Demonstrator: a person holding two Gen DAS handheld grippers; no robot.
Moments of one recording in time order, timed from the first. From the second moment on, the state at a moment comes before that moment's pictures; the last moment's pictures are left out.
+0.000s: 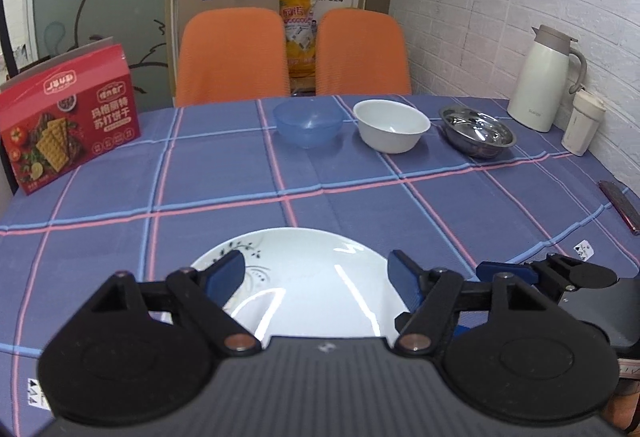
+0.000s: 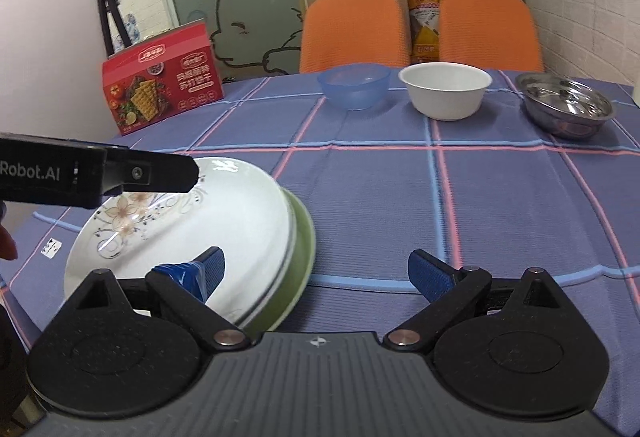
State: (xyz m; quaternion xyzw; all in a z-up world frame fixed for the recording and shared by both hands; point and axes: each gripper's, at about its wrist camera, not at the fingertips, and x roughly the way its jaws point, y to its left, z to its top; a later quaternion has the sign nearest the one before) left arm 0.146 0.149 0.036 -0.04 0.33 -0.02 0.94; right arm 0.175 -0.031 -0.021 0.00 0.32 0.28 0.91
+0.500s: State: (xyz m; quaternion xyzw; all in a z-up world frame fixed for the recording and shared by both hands) left arm 0.210 0.056 0.024 0.00 0.37 -0.07 0.93; right arm 0.208 -0.150 -0.039 0.06 0.34 0.11 0.93
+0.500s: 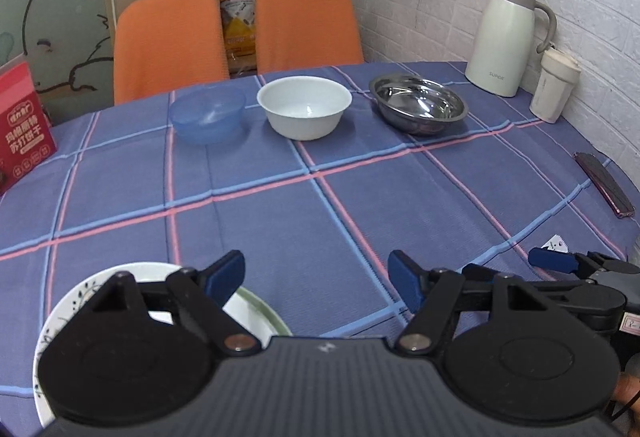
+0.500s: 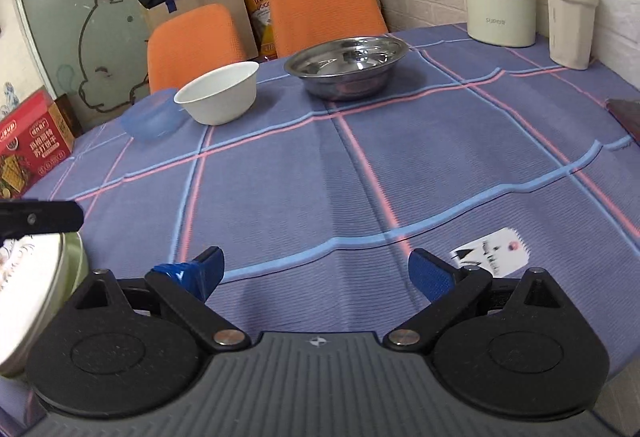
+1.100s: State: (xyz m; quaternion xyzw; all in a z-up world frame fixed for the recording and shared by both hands) left arm 0.287 0.003 0.028 0.04 0.39 -0.10 0.92; right arm 0.278 -0.206 -0.007 0.05 0.32 0.13 0.94
